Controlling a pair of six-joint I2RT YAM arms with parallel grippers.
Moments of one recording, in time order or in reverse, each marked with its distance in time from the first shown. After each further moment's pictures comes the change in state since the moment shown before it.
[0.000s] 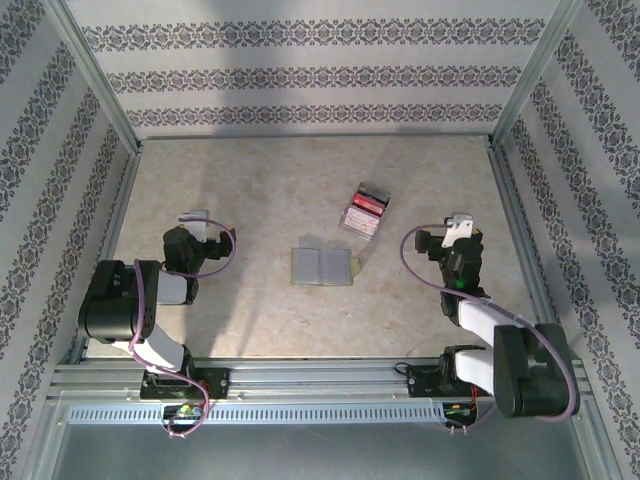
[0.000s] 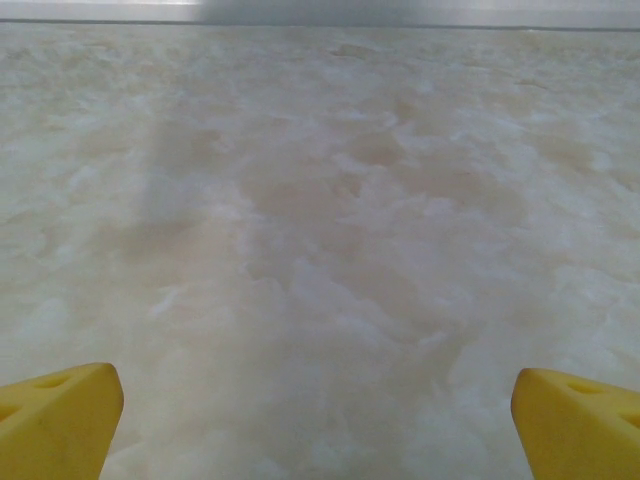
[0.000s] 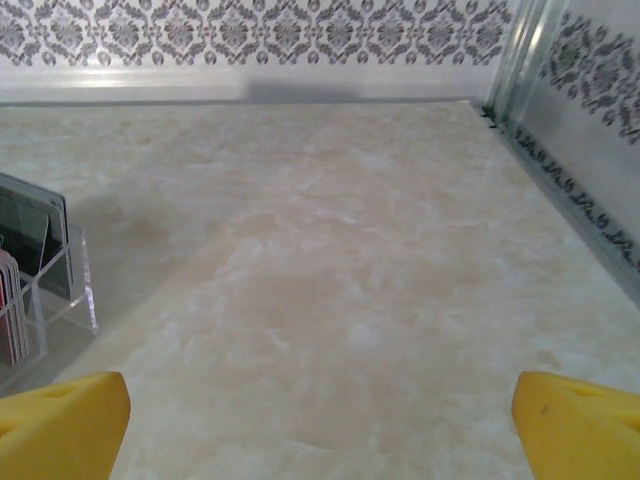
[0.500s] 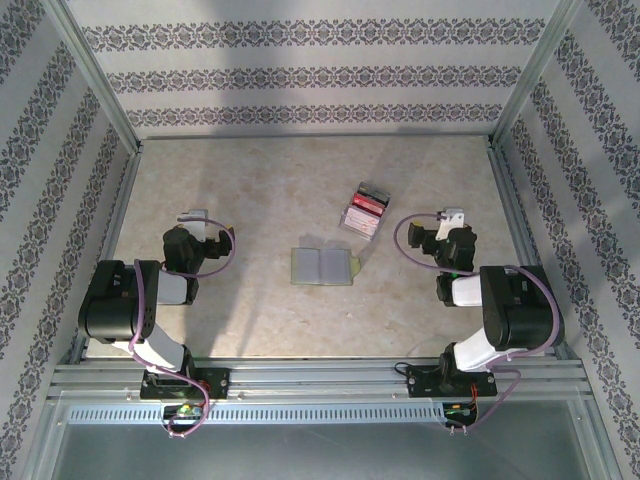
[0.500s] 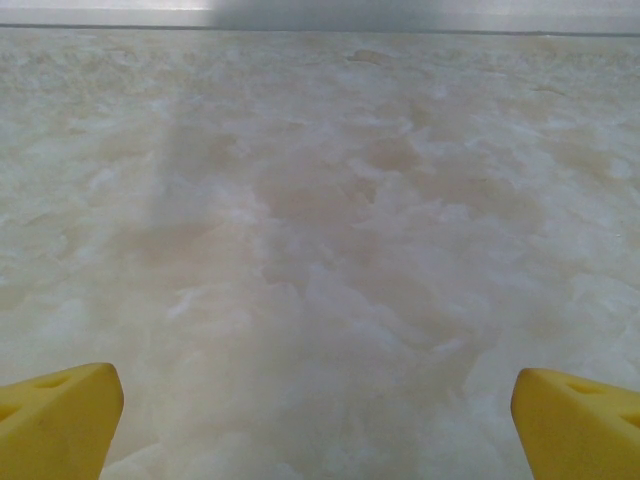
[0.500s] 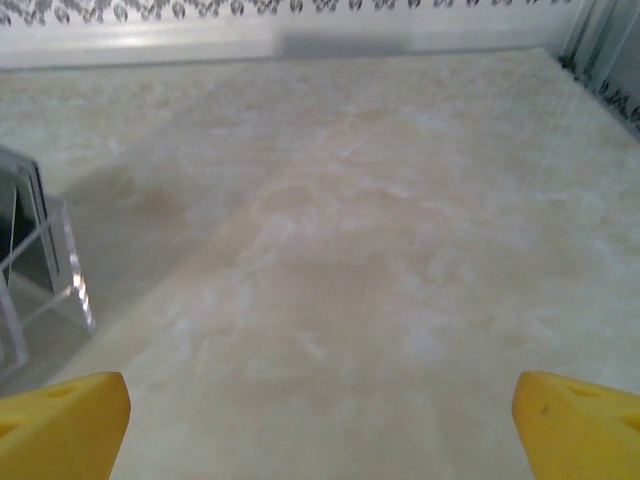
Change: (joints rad) left arm 0.000 0.000 0.000 0.006 -0.018 -0.003; right arm -0.033 0.332 0.092 0.197 -0.112 0.031
